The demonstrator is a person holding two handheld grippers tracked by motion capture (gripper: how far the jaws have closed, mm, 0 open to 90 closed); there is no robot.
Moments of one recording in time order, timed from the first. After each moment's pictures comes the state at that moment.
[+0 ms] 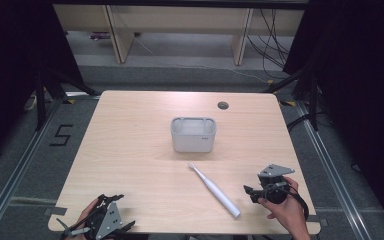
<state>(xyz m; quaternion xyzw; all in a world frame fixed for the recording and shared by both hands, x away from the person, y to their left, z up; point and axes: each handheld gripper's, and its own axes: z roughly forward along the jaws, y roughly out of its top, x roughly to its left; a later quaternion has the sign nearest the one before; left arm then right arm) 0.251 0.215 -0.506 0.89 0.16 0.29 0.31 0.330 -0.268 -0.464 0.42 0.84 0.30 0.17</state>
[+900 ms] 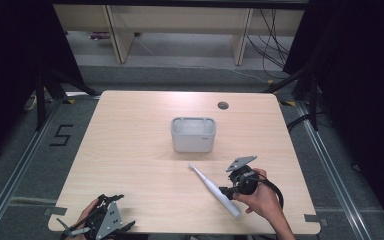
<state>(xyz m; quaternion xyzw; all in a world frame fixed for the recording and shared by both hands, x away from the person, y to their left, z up) 0.251 0.215 -0.504 0.90 0.16 0.28 0.31 0.353 -0.192 -0.452 0.35 0.90 0.26 0.09</state>
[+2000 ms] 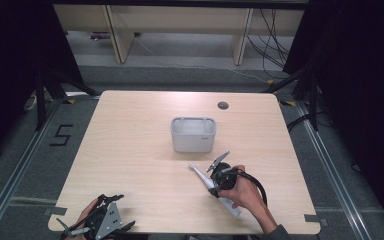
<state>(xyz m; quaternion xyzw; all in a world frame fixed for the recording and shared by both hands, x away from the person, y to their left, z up) 0.251 0.216 -0.504 0.90 0.16 0.28 0.31 0.377 -0.150 -0.471 0.31 0.93 0.18 0.05</state>
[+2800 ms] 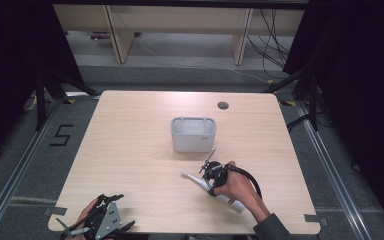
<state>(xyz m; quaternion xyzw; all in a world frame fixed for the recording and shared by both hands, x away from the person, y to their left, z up) 0.251 0.216 -0.504 0.89 0.16 0.28 0.31 0.391 -0.129 -0.474 0.27 0.96 0.09 0.01</state>
